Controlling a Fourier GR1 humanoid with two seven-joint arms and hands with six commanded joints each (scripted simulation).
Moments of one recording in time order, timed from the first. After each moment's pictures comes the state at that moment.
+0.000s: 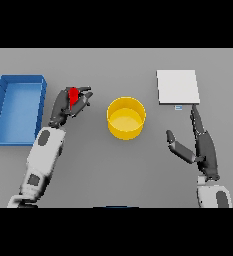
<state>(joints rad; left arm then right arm) -0.57 0.01 0.07 -0.83 -0.16 0.09 -0.19 0.12 -0.08 0.08 -1.71 0.21 -0.05 -0.08</state>
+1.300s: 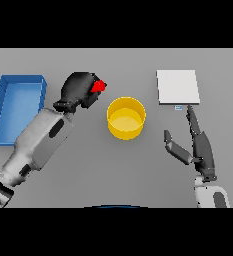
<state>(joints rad) -0.74 0.25 -0.48 -1.07 -0.64 0.03 0.25 0.13 -0.07 0.11 -1.74 0.24 -0.05 -0.07</state>
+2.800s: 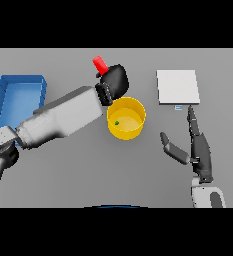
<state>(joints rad) -1.26 0.26 -1.18 -0.79 -1.09 -0.34 0.02 0.14 -0.04 0.11 -1.71 0.26 -0.09 -0.08</state>
